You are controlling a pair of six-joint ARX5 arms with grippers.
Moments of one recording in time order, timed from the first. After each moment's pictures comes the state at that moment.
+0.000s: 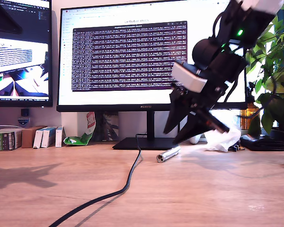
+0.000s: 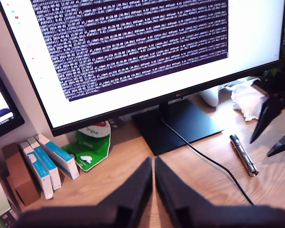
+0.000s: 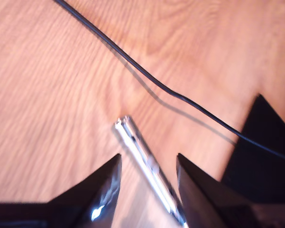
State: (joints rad) left arm -0.14 0.84 0.60 0.04 0.37 0.14; right arm 0.35 1.97 1.40 -0.47 -0.49 -1.75
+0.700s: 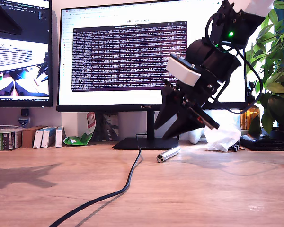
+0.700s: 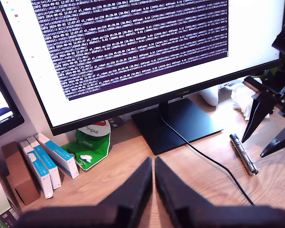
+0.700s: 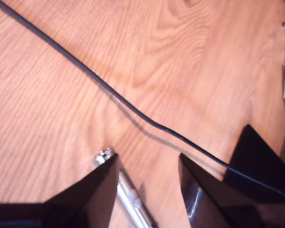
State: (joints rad) left arm -0.14 0.84 0.60 0.04 0.37 0.13; right arm 0.36 2.01 1.46 -0.52 -0.57 -1.75
